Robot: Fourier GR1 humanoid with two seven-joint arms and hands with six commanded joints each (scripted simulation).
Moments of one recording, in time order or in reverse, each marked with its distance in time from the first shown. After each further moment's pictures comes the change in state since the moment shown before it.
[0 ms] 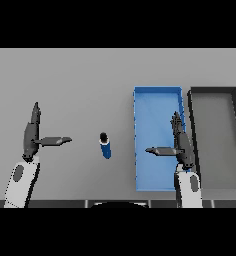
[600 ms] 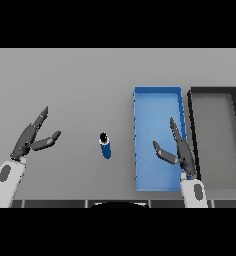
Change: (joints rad) left arm 0.008 0.207 -0.060 -0.008 0.041 -0.355 -0.096; right arm 0.104 -0.118 0.107 -0.127 0.147 0.063 -0.066
